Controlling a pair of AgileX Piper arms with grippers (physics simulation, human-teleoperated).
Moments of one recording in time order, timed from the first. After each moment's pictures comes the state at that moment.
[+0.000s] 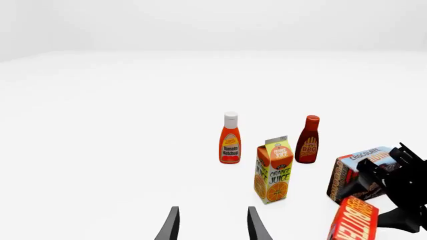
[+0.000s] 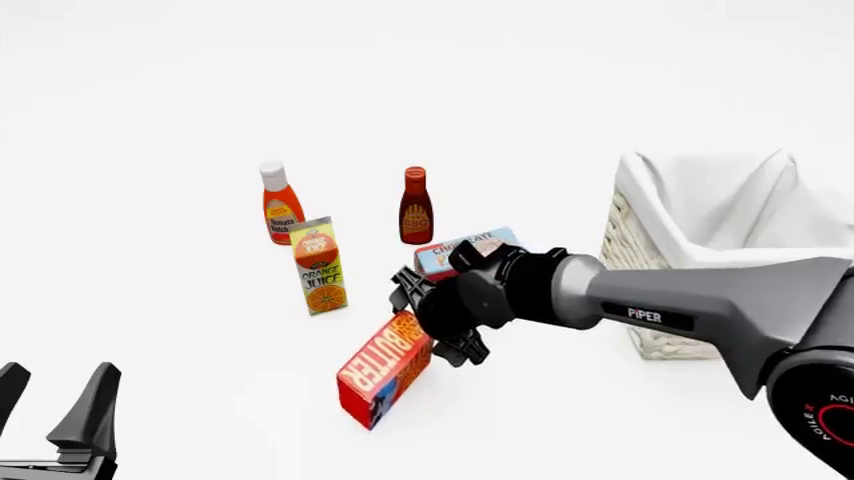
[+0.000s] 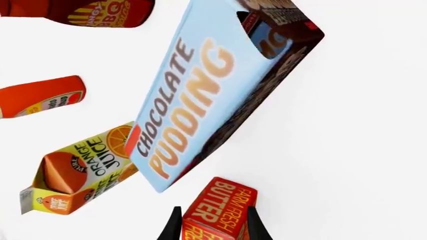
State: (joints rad) left arm 0.00 0.01 0.00 0.00 0.00; right arm 0.72 1.92 -1.23 0.38 1.36
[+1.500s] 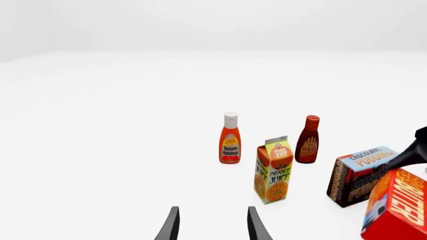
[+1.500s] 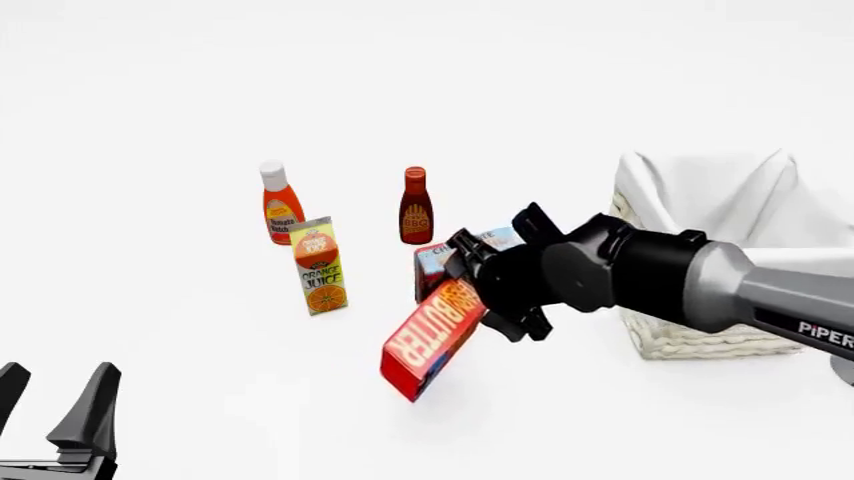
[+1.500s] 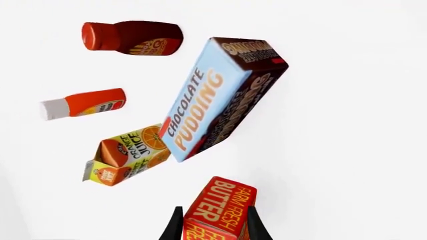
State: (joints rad) left arm 0.00 0.01 0.00 0.00 0.00; right arm 0.63 1.63 -1.08 0.41 1.30
